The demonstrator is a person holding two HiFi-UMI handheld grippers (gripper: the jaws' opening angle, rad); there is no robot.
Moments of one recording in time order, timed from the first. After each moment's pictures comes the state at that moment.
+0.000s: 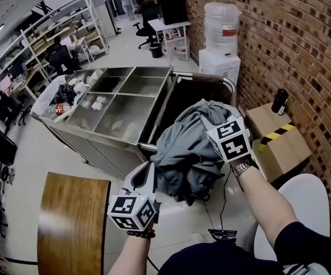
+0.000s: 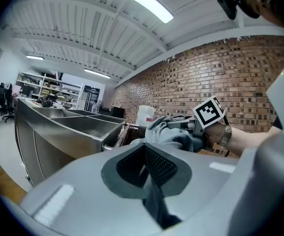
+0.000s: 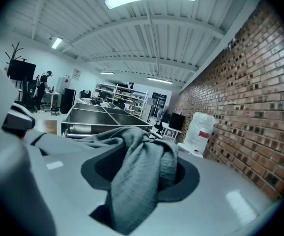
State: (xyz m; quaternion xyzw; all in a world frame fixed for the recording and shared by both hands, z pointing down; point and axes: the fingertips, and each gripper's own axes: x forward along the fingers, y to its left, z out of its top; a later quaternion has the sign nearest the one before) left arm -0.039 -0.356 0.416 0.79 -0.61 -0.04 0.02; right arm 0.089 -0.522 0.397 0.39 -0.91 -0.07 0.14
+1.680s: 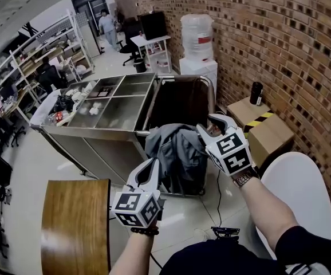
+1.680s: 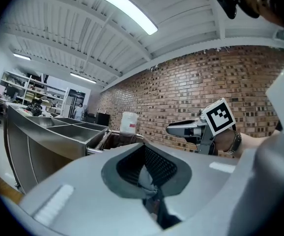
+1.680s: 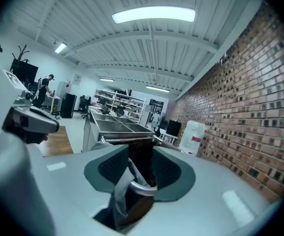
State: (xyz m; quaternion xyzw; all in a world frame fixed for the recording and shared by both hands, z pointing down) left arm 0.026 -0.219 0.353 0.83 -0.55 -0.06 0.00; right arm 0.142 -0.323 0.333 0.40 -0.90 -0.11 0.10
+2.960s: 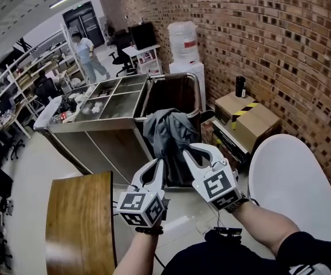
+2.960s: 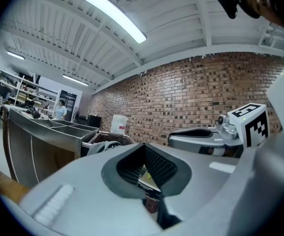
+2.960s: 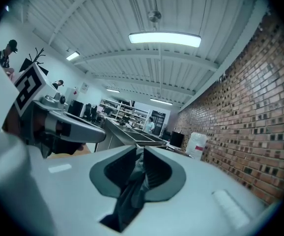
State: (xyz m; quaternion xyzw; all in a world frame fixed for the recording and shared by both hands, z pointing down) left arm 0.064 -0.057 0.330 0.86 -0.51 -0.07 -0.02; right arm 0.125 -0.072 0.320 0.39 -0.90 -0.19 0.04
